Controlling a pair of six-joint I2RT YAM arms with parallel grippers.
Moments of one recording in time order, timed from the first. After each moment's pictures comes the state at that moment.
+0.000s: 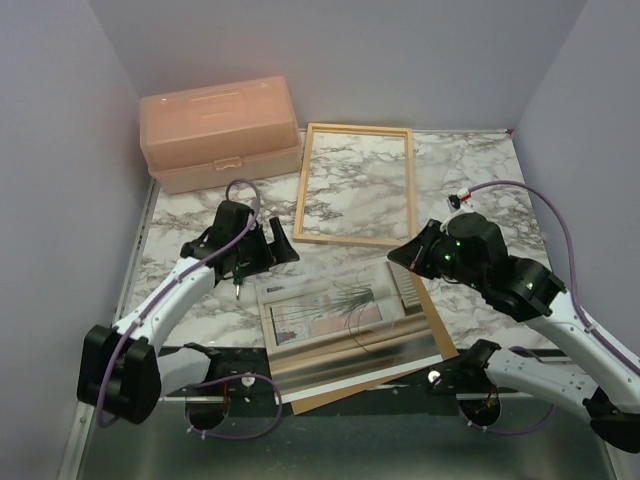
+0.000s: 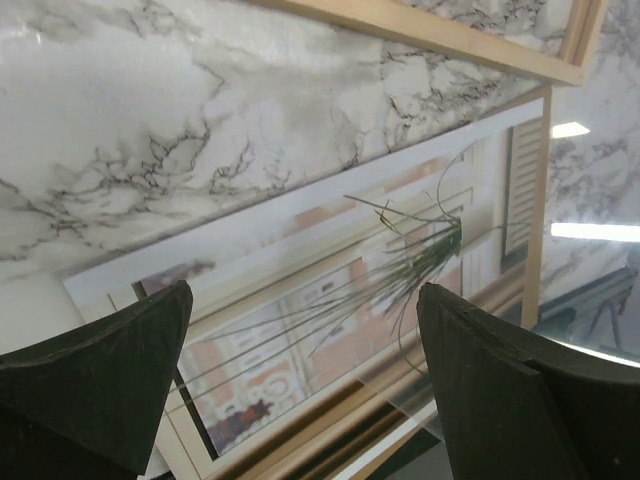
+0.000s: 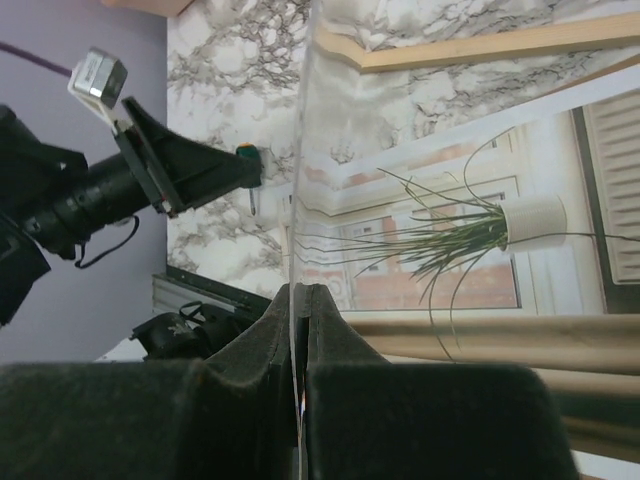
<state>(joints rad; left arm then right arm) -0.33 1.09 0.72 -0.44 0.34 -0.67 0.79 0.86 1.03 -0.70 0.14 0.96</state>
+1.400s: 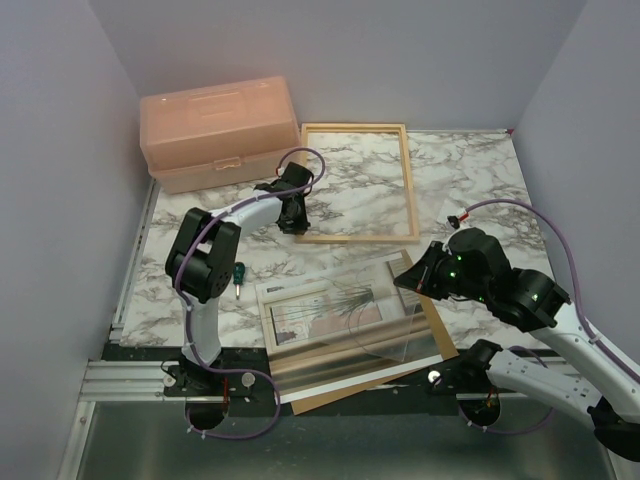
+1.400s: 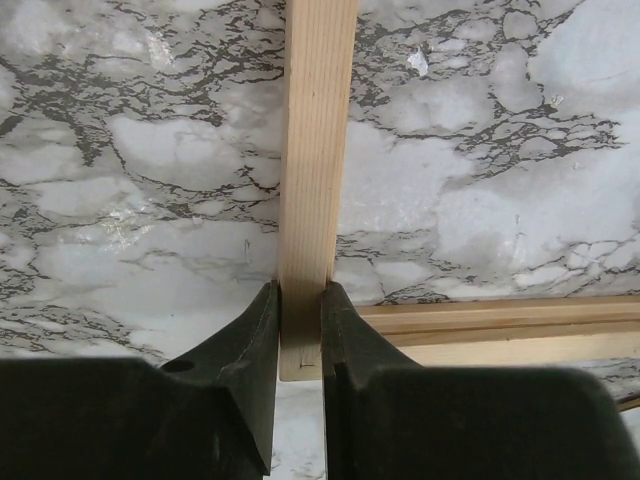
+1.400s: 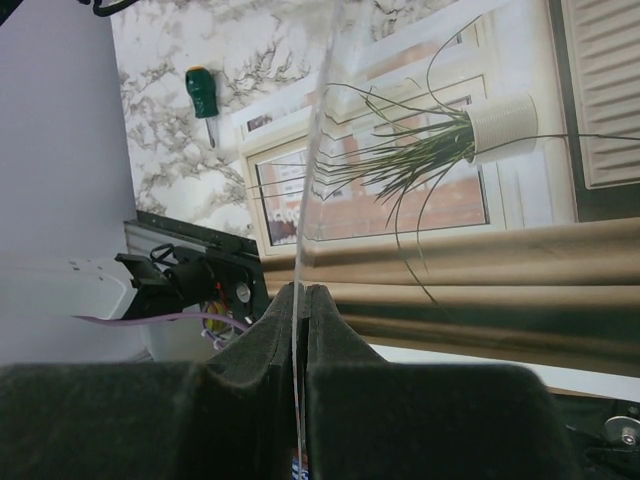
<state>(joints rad) -0.46 1.97 1.37 -0.48 -0.07 -0.56 0.79 0.76 0.96 -0.85 0.05 1.00</state>
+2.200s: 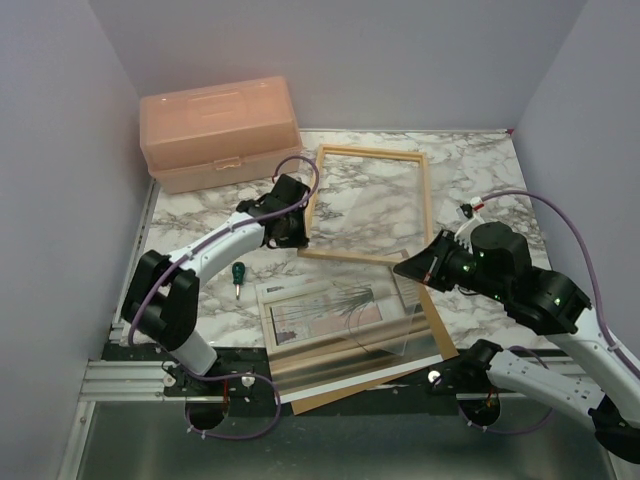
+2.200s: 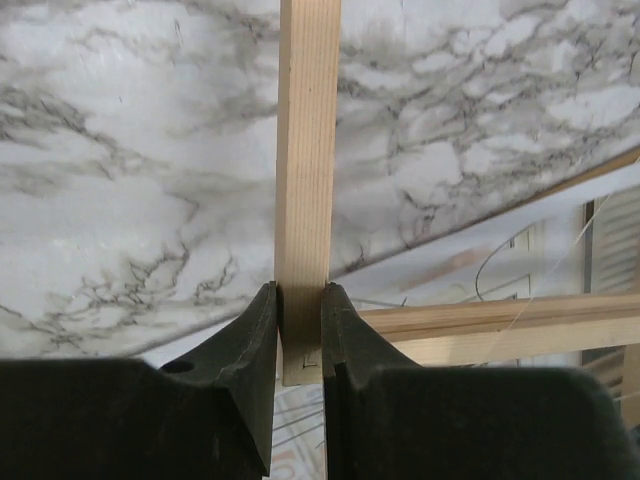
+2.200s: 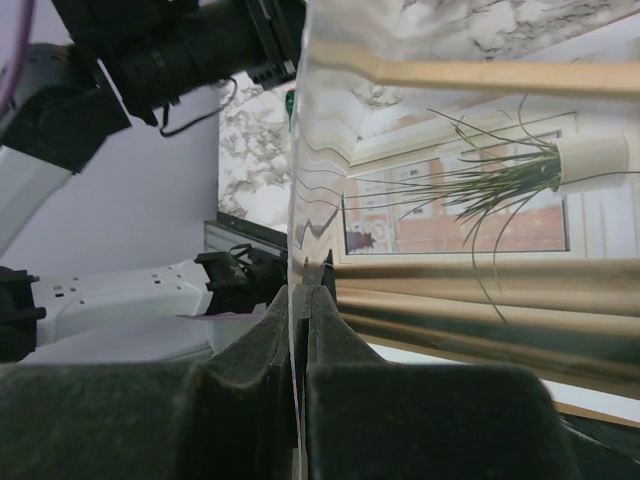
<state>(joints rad) -0.54 1.62 1.19 -0.55 0.00 -0.61 0.79 0.74 1.06 -0.82 0.00 1.01</state>
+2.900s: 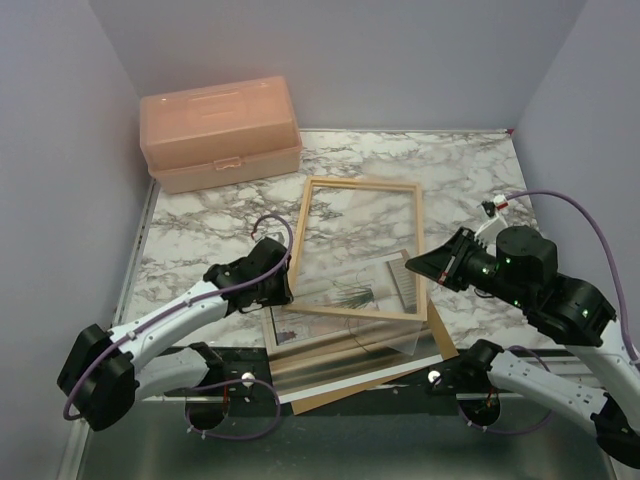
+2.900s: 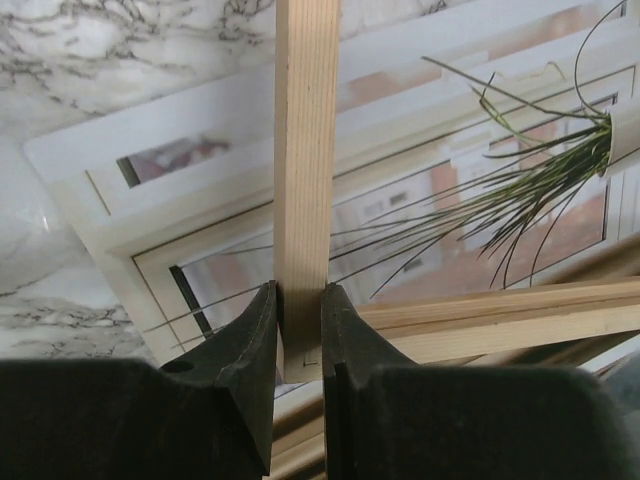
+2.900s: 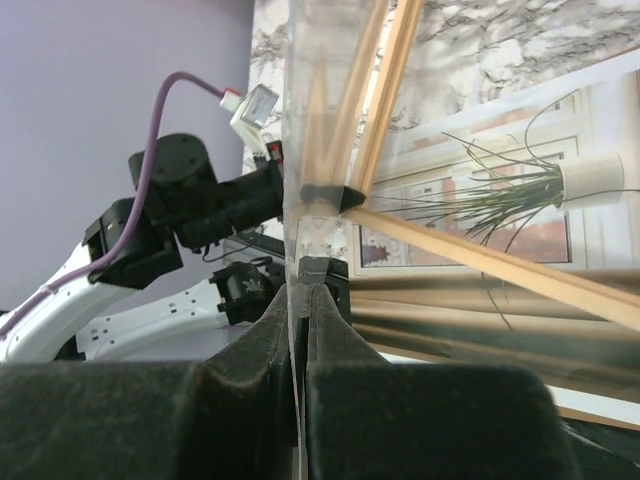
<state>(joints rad) -0.71 1.12 0.67 -0.54 -0.03 -0.75 0.79 0.70 1.14 -0.86 0.04 1.01</state>
